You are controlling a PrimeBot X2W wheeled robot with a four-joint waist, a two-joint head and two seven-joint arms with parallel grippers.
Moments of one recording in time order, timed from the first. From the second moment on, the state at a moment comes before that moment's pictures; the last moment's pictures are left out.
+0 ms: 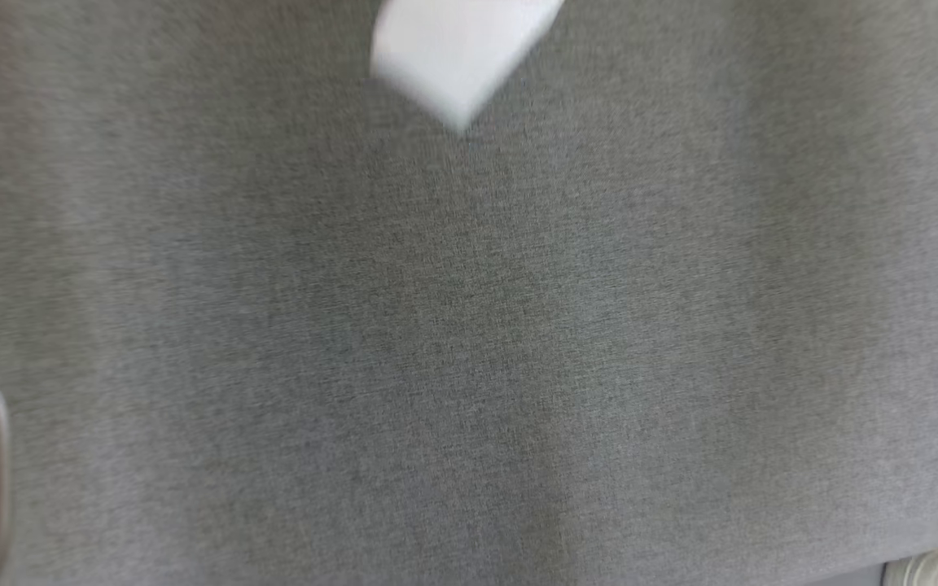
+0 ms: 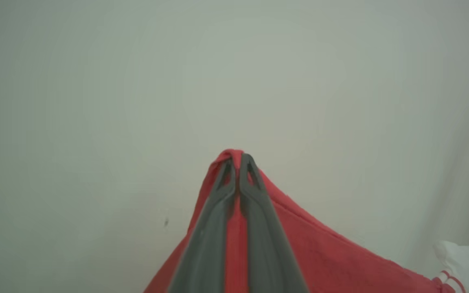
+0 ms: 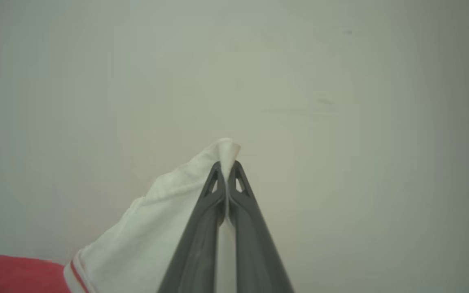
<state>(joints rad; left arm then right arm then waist) -1.56 0.20 0.08 0.29 -0.66 -0.06 0.07 -1.67 -0.33 0.19 0.48 0.54 0.13 -0.16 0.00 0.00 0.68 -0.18</state>
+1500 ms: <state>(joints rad) -0.56 0.33 -0.25 0.22 -1.01 -0.11 -0.04 -0.58 -0.43 0.13 0.03 0.60 0.13 0.26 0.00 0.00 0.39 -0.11</state>
